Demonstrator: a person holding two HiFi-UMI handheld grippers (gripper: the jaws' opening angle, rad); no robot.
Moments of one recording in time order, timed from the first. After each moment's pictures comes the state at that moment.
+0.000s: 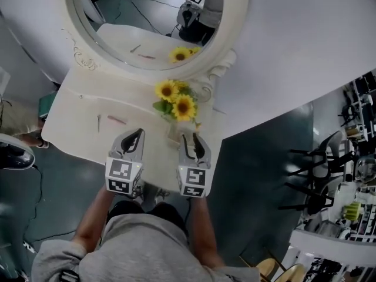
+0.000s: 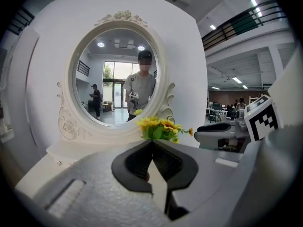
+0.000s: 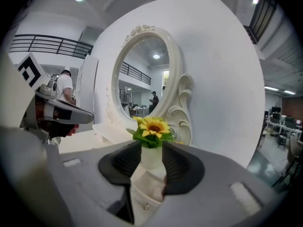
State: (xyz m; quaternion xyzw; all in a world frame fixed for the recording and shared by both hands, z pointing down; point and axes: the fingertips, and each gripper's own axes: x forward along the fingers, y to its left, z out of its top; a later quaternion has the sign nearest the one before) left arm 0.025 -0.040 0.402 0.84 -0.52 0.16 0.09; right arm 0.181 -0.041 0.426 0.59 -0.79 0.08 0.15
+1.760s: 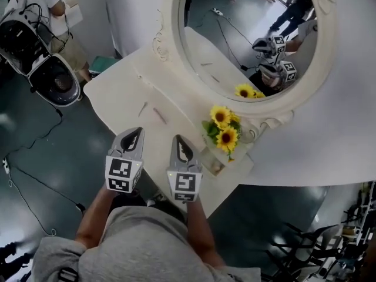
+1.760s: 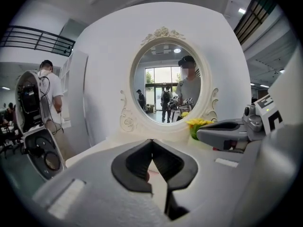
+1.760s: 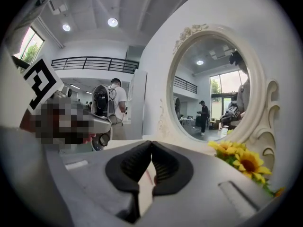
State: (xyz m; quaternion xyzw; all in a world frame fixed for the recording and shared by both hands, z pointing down) left arm -0.107 0.021 0.389 0.66 -0.73 0.12 0.11; right arm 0.000 -0.028 0.396 0.32 -0.94 0.00 0.12
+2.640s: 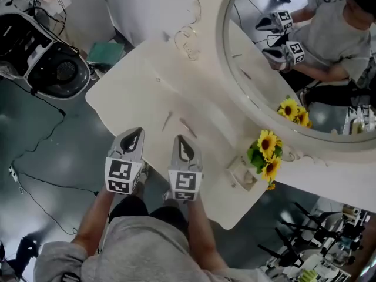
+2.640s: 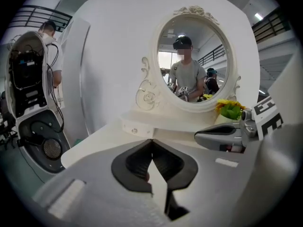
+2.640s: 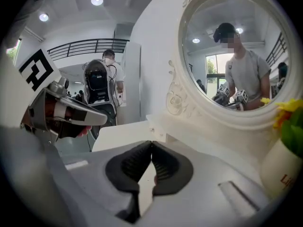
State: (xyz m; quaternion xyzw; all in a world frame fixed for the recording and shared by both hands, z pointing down) left arm -0.279 -0.019 0.485 0.68 -0.68 0.16 0.21; right arm -0.165 -0.063 0.503 0.35 -0.91 0.07 0.21
